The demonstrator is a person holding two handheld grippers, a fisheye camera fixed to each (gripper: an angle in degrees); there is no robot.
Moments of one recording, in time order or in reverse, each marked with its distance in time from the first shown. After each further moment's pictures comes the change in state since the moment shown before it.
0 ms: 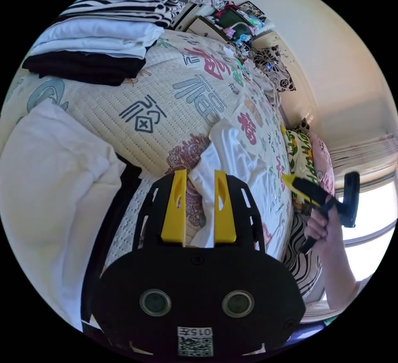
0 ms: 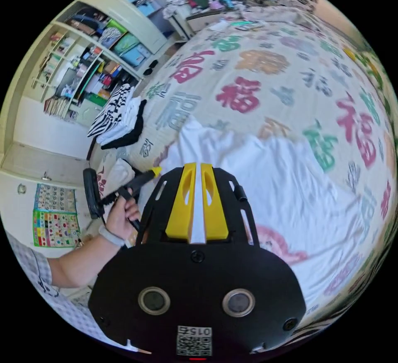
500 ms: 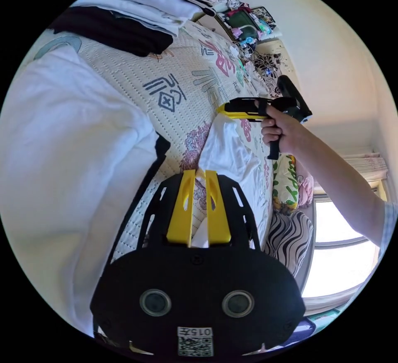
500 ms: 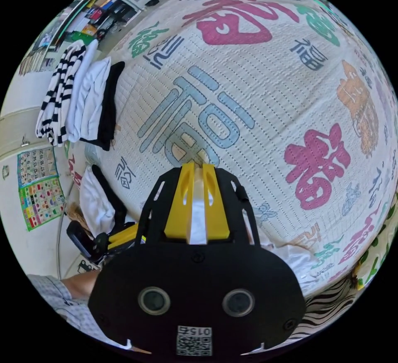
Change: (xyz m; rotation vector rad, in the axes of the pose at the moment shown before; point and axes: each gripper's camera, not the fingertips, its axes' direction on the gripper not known) left arm -0.028 -0.002 -0.066 -0.038 0.157 -0.089; right arm -0.047 -0.204 0.174 -0.466 0.122 -0.183
